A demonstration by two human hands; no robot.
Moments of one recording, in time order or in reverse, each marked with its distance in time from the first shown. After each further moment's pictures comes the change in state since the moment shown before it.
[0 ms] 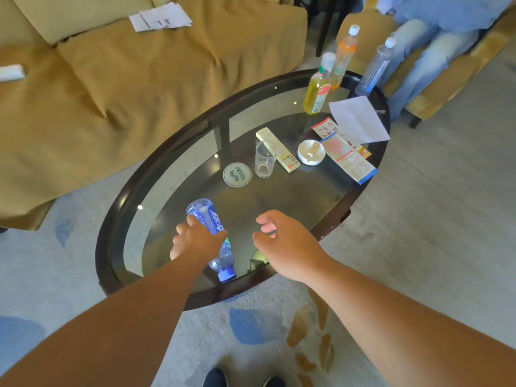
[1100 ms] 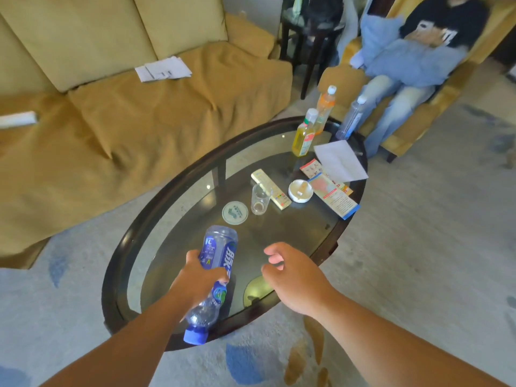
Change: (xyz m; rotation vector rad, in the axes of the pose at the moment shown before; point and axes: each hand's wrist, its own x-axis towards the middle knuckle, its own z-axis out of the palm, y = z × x) left_hand -0.040 -0.014 -0.064 -0.583 -0.293 0.160; right_hand -0.040 -0.045 -0.035 -0.019 0.035 0.041
